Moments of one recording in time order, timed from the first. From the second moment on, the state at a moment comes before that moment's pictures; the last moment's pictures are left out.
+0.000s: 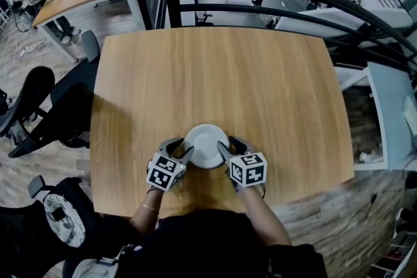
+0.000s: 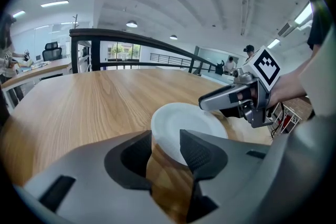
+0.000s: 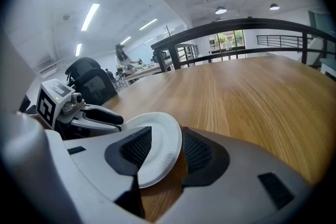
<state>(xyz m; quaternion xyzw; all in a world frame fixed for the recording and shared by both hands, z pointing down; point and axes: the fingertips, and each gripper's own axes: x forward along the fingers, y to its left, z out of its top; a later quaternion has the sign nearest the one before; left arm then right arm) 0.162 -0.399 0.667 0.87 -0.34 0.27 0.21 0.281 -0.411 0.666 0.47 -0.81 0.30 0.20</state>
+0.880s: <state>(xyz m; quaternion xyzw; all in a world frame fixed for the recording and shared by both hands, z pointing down) 0.171 -0.389 0.594 0.90 -0.35 0.17 0.17 0.257 -0.409 0.584 0.46 -0.84 0.26 0.11</state>
